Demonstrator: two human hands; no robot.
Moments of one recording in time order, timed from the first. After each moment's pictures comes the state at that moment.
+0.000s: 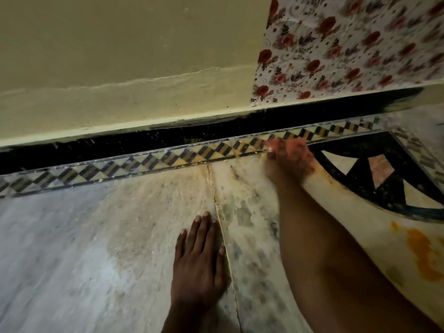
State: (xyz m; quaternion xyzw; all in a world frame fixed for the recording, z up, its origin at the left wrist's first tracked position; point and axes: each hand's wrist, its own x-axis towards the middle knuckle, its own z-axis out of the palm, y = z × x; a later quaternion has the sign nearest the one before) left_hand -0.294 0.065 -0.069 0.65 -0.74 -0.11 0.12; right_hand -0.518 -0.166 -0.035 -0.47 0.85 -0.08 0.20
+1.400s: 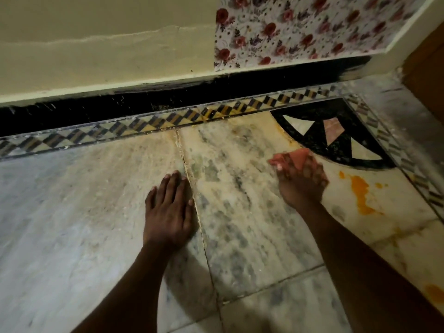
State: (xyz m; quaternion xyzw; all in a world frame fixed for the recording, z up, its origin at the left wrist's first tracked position) left_hand -0.291 0.066 -0.063 0.64 -0.75 -0.10 0.10; right_hand -0.631 0.019 -0.054 -0.51 0.84 -0.03 0.16
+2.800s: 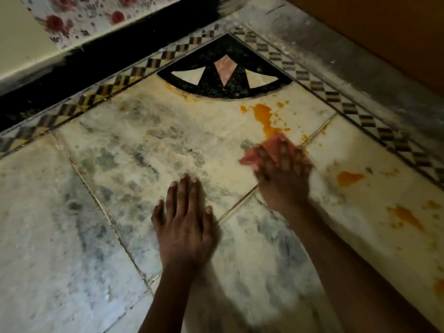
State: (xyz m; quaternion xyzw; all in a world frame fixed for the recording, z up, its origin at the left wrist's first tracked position) left_hand -0.472 0.189 -0.071 0.54 -0.84 -0.09 0.07; right_hand -0.716 0.217 -0.067 -0.45 0.89 -0.05 0.12
